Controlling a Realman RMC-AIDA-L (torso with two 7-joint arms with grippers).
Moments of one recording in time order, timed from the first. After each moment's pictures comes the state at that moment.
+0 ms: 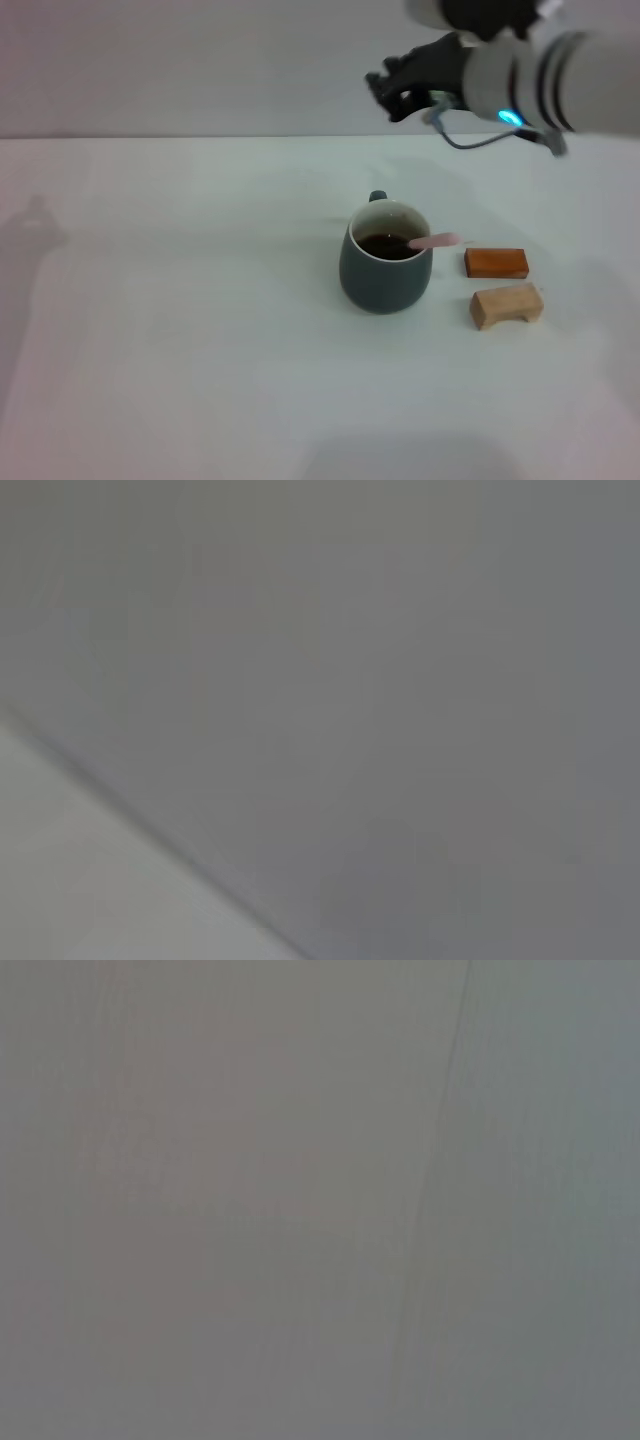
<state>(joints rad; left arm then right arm) -0.35 -2.06 1.52 0.31 -0.21 1.02 -0.39 0.64 2.08 1.48 1.30 -2.64 0.66 -0.43</state>
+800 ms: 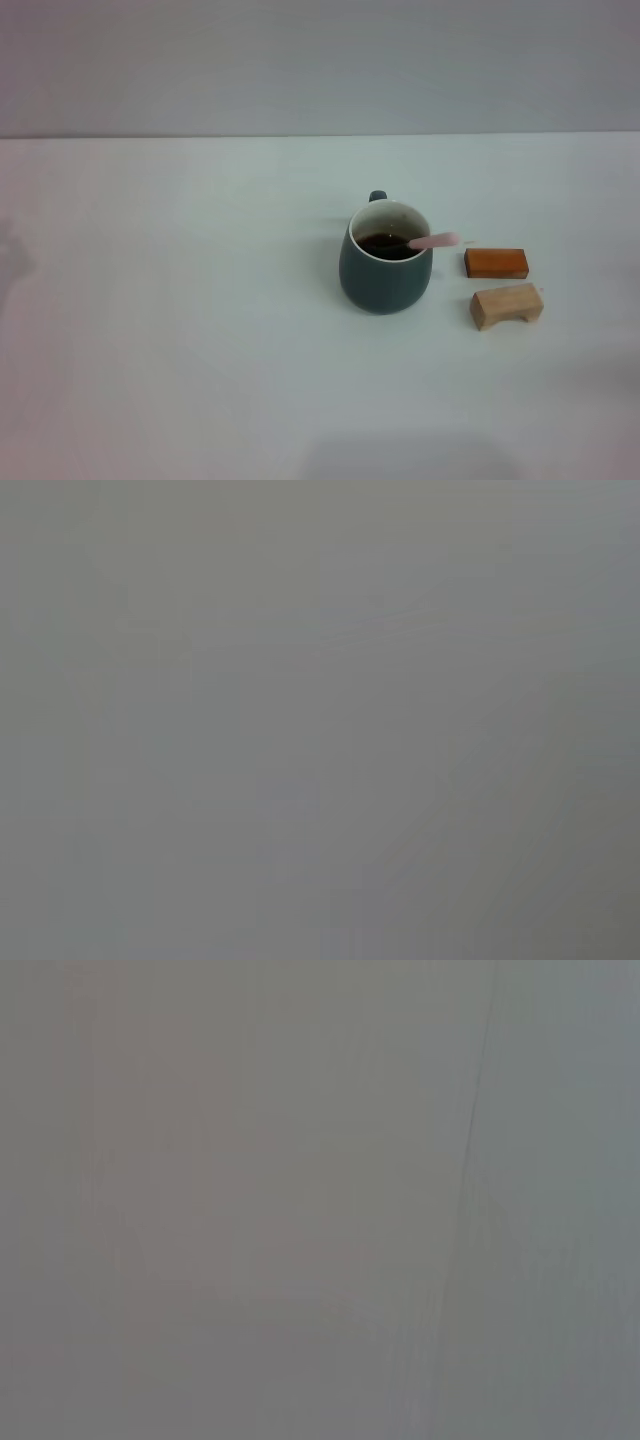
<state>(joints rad) -0.25 -2.06 1.51 0.30 -0.21 1.22 -0.38 -0.06 2.09 1.65 1.04 -2.86 -0.56 0.00</state>
